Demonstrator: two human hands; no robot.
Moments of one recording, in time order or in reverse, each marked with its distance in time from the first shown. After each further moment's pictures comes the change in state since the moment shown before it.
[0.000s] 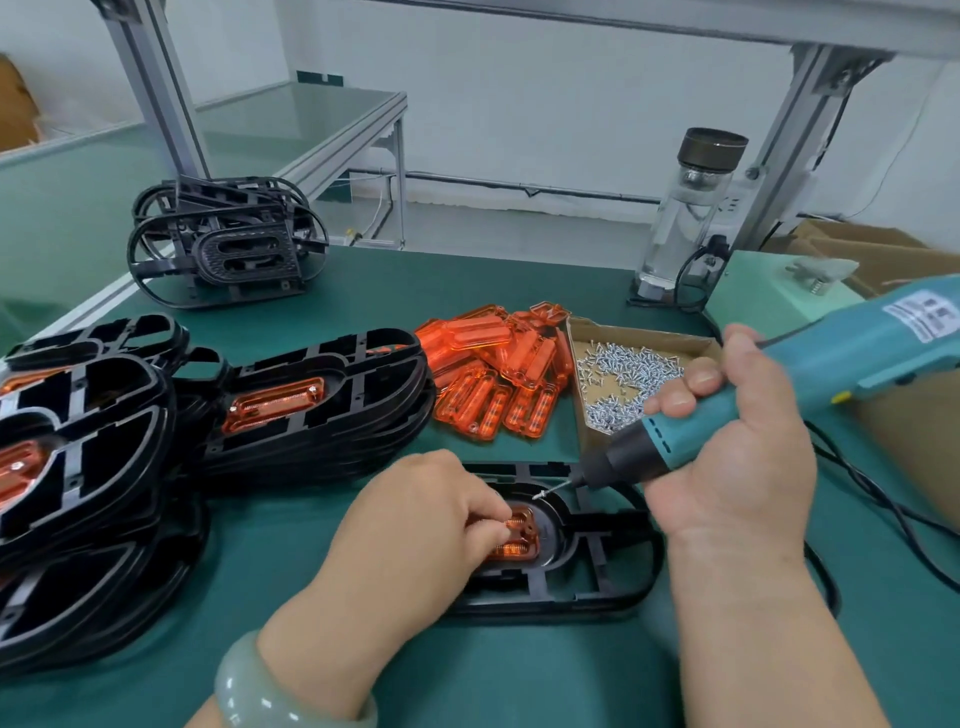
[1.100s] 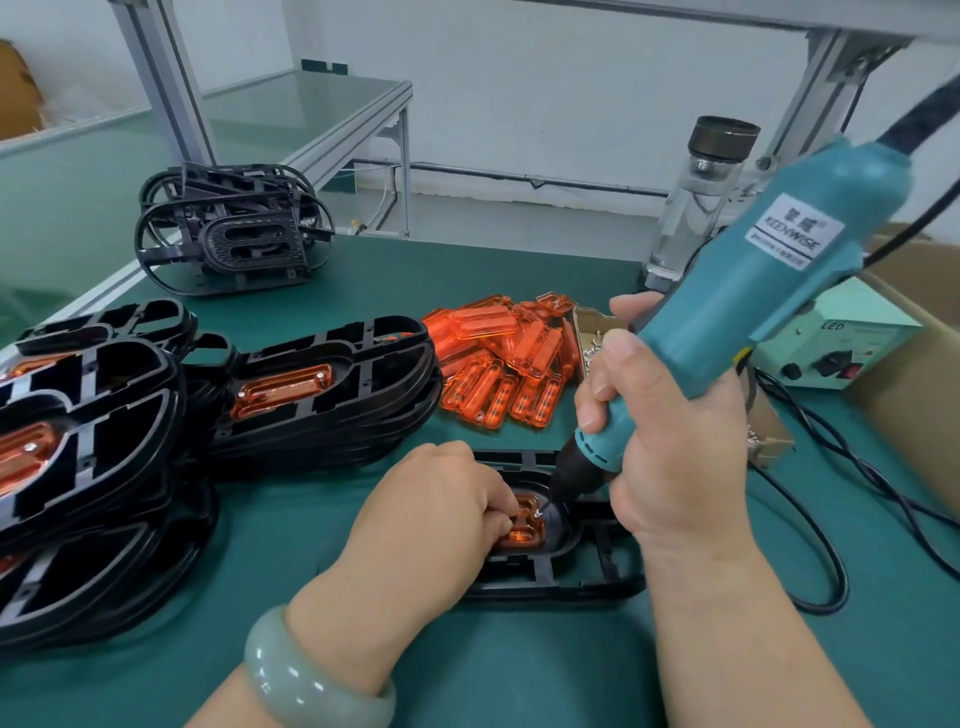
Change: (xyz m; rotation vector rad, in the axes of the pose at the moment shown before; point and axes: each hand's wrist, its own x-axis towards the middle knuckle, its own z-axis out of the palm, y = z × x) left_hand 0.005 -0.004 0.011 0.067 0.001 0.013; right_hand -0.016 0.015 0.016 -0.297 -0.479 -0.102
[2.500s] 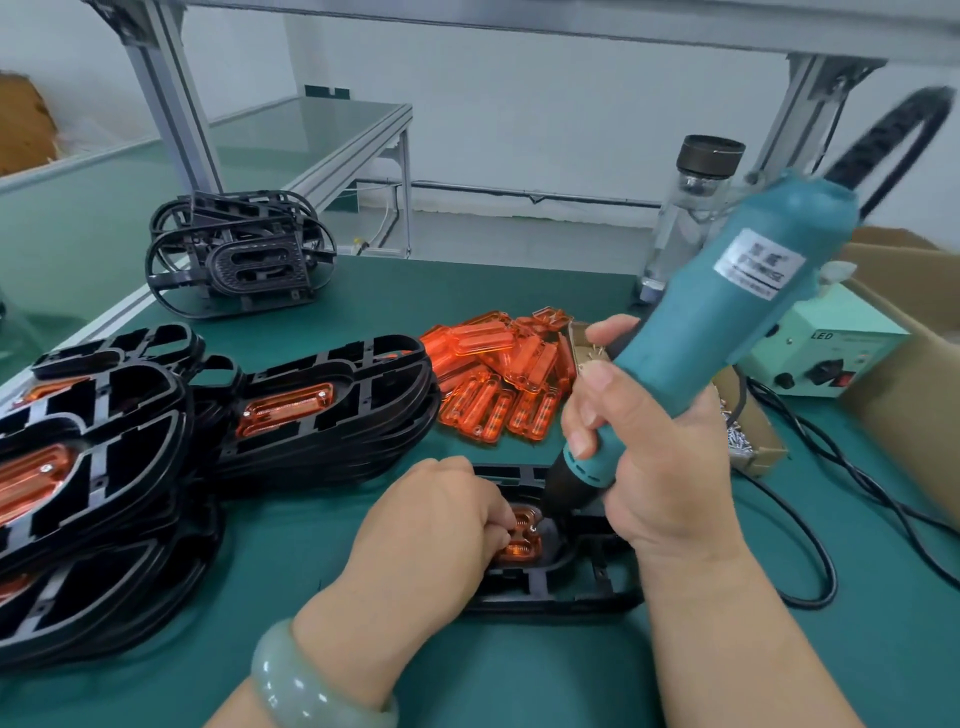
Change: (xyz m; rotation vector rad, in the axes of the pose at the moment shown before) left_hand -0.001 0.003 -0.001 0.020 -0.008 -0.014; right_hand 0.000 -0.003 -0.001 0.076 -0.081 0.028
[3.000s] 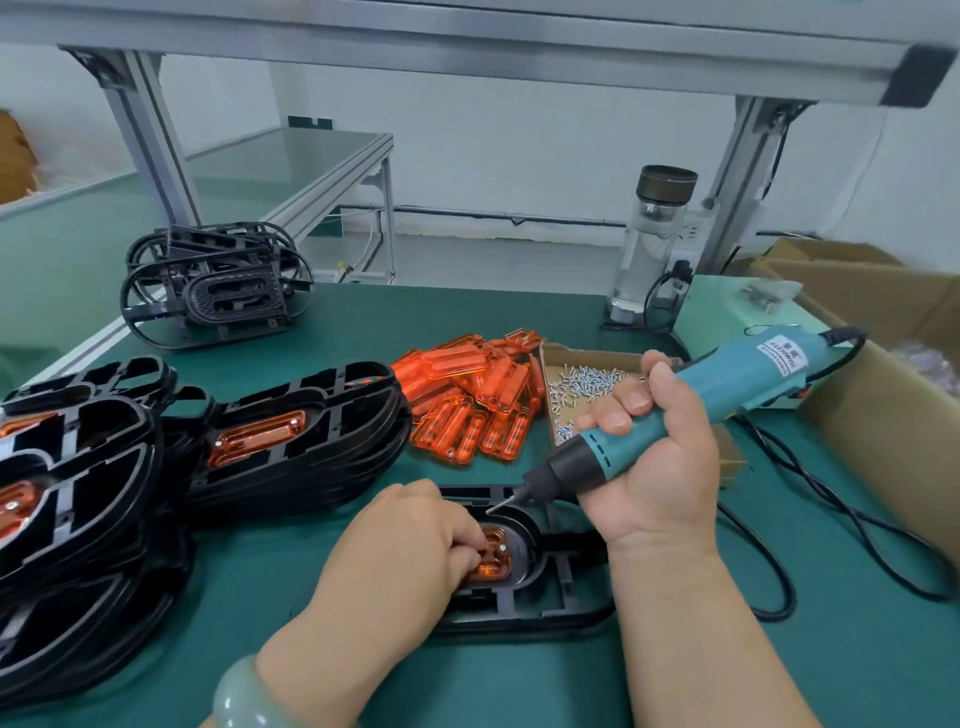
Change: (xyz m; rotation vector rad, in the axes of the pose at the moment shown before) left_hand -0.002 0.002 0.000 0.002 0.001 -0.003; right_hand 0.010 0.003 -0.026 0.528 0.402 0.143
